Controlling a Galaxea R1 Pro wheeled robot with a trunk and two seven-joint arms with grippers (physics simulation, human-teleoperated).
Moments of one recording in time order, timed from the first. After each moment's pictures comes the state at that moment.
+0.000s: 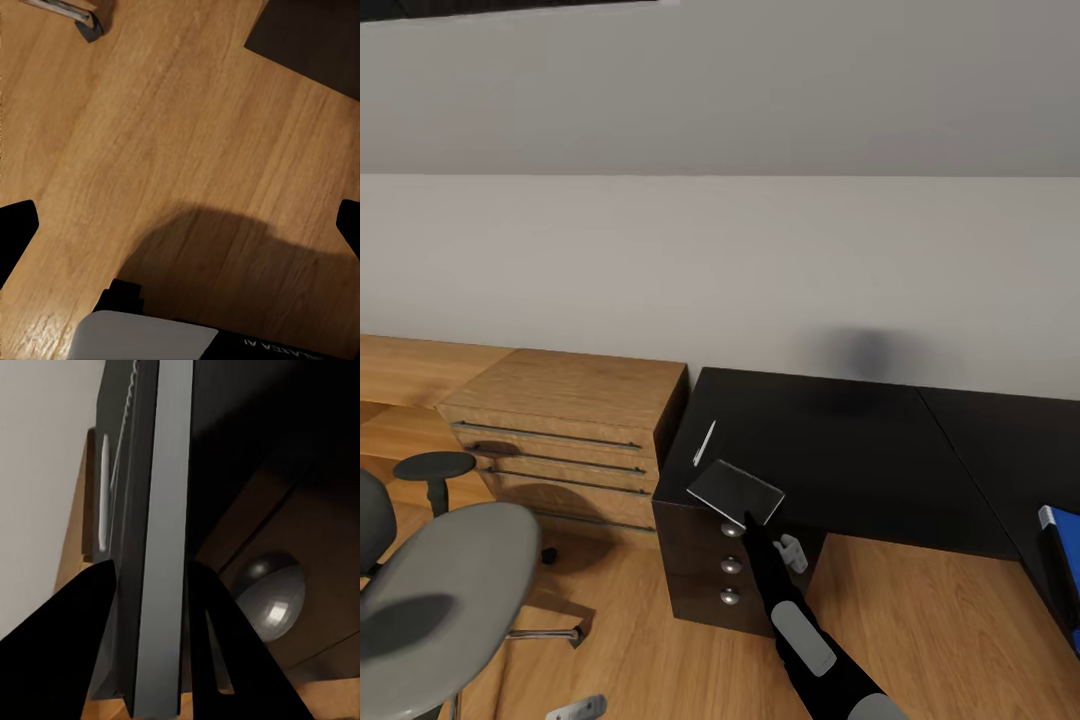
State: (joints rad) left arm 0.03 0.00 -0.09 -1.01 0.33 0.27 0.22; right arm -0.50 0.17 0.35 -0.61 -1.32 -0.28 0.25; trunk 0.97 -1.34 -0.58
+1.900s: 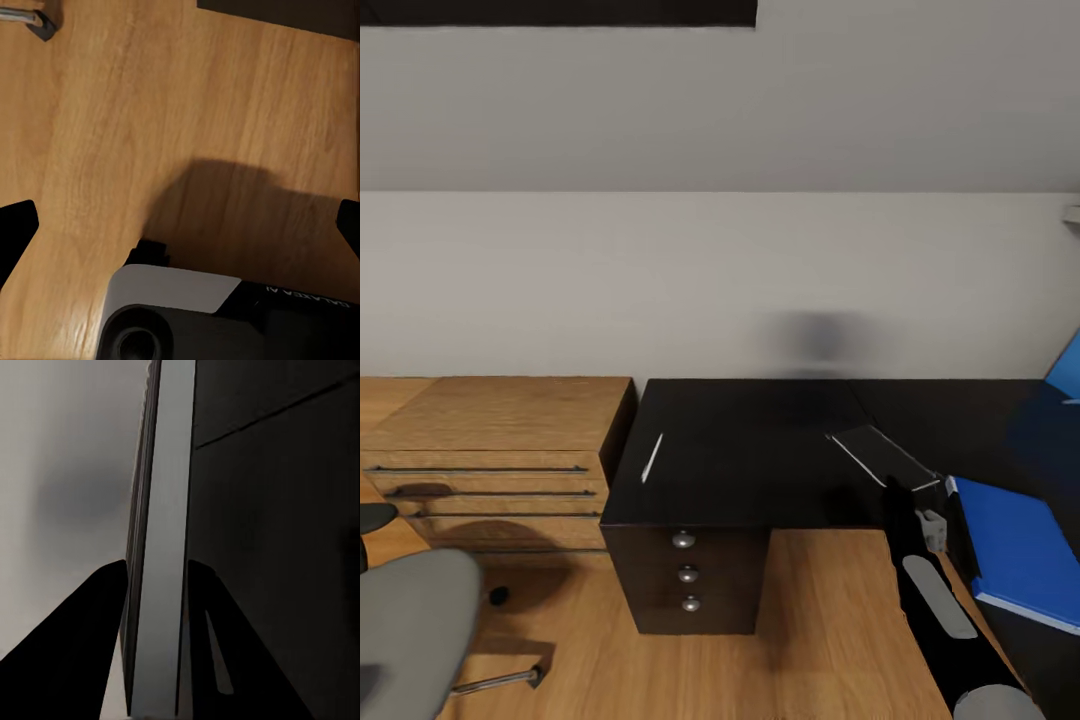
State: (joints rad) left arm 0.03 -0.01 -0.09 -0.92 0.27 0.27 0.23; right arm -0.47 -0.09 -0.03 -0.94 -1.50 -0.27 0.09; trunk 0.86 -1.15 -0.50
